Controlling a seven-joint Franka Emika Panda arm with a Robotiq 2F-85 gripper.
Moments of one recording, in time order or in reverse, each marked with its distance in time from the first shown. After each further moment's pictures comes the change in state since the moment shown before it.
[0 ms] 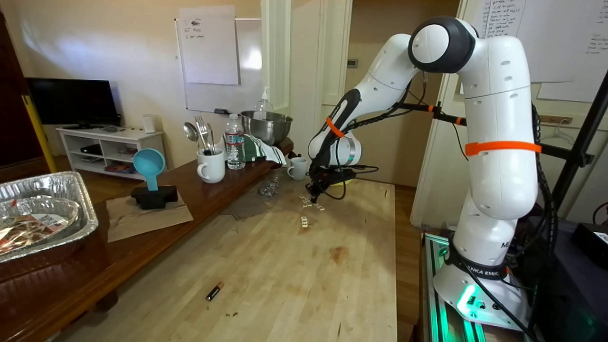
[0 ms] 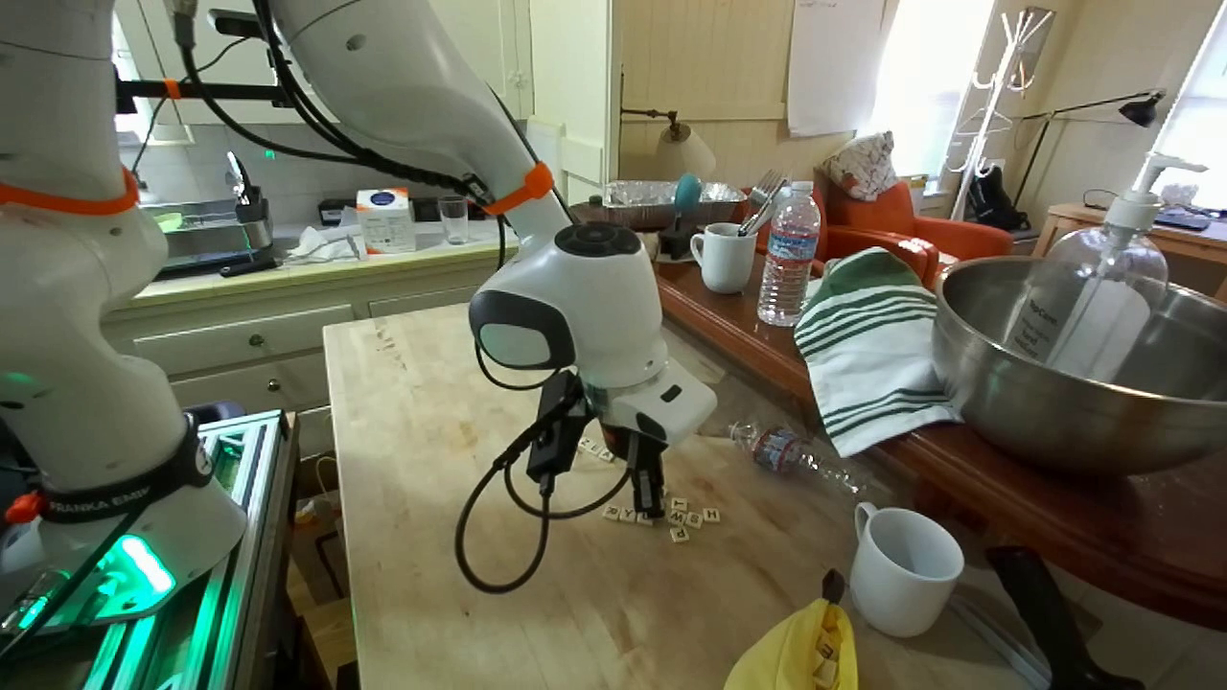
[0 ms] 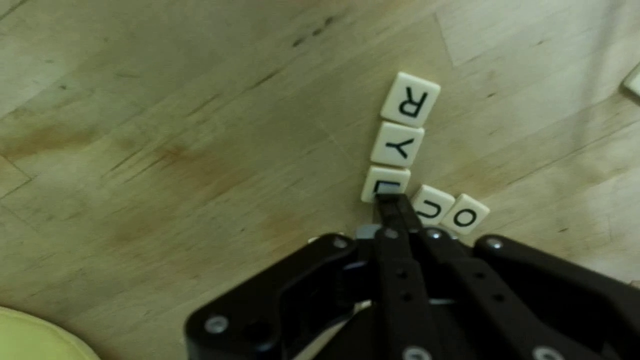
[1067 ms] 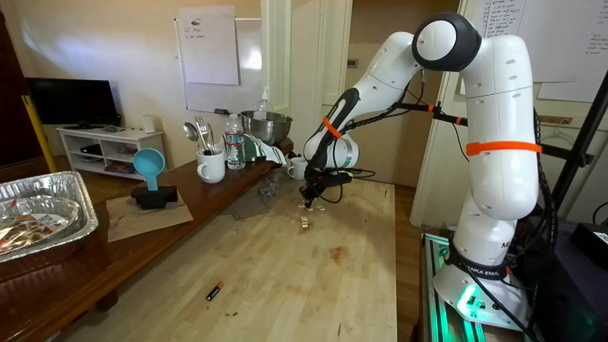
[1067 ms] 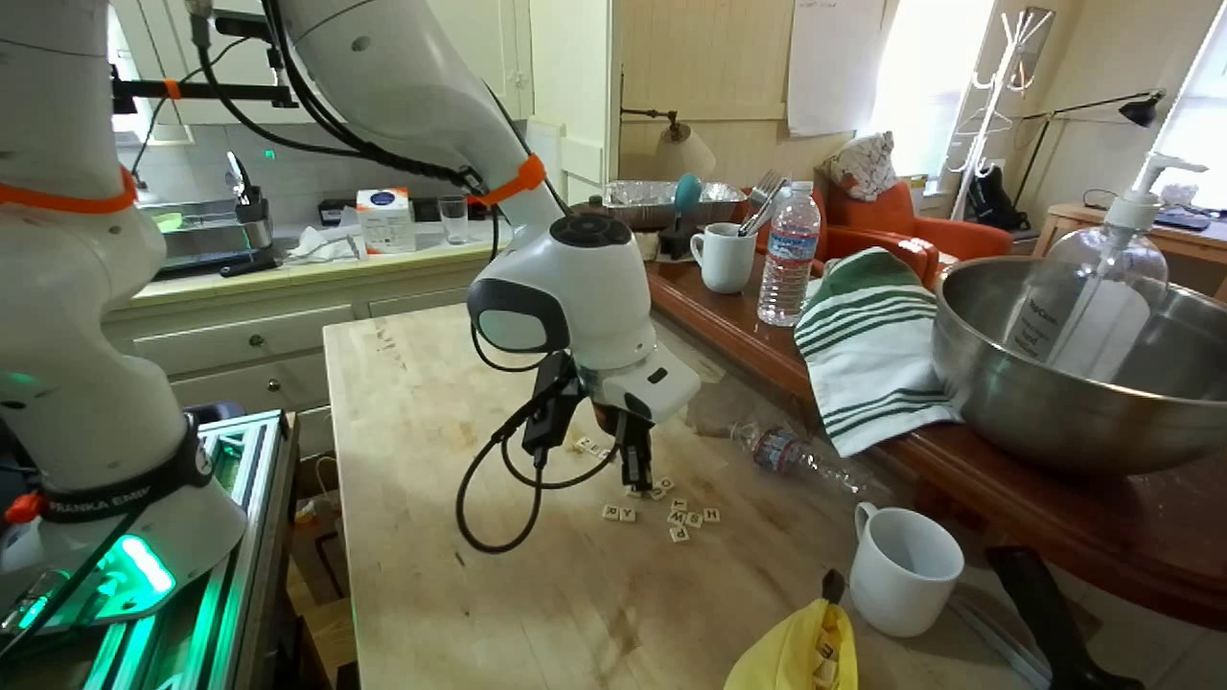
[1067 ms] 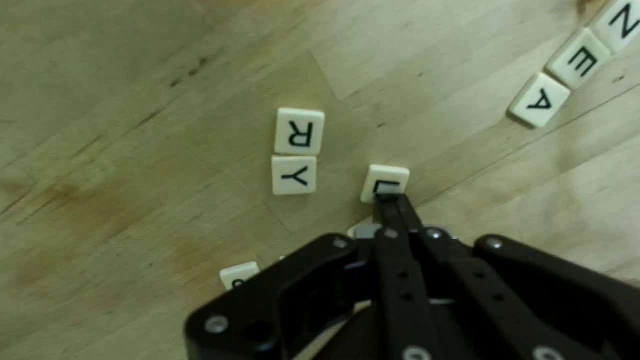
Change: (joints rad) arm 0.021 -0.017 0.056 -0.022 0.039 0.000 0.054
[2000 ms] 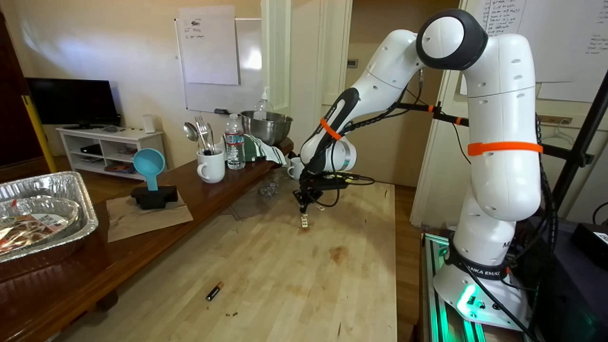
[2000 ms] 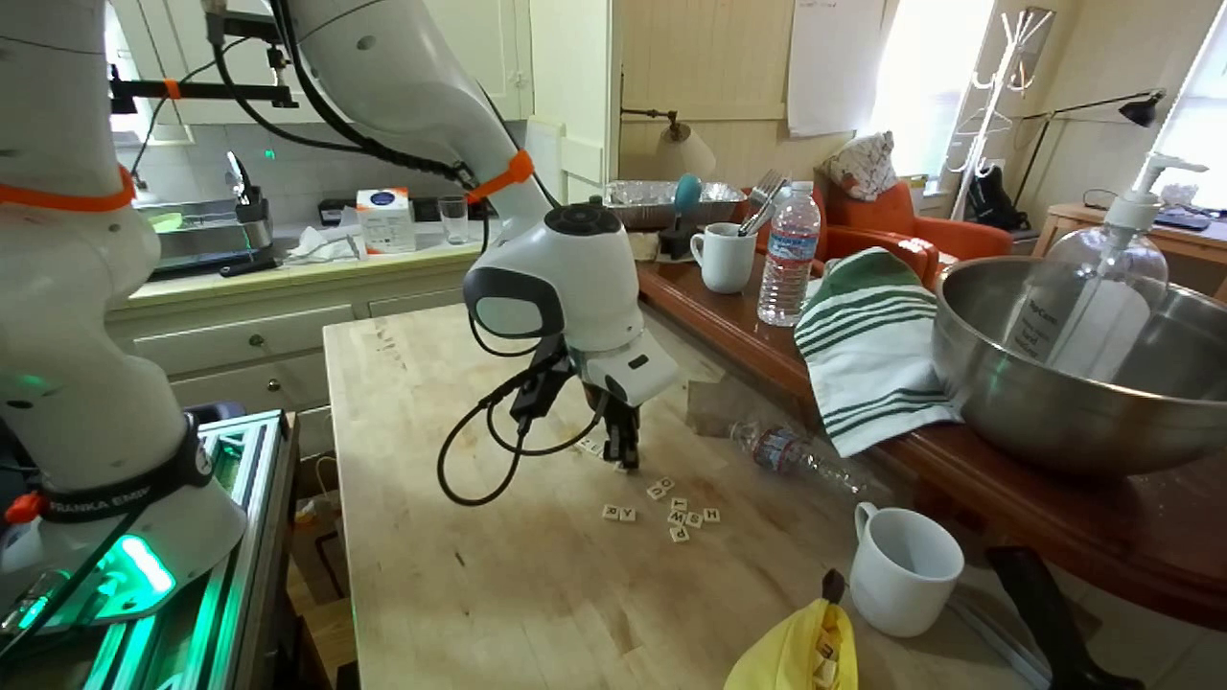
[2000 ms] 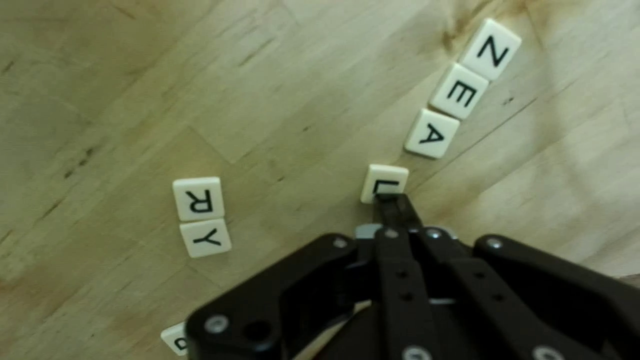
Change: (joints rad) arm 0.058 -0.016 0.018 -0.023 0.002 0.000 0.206
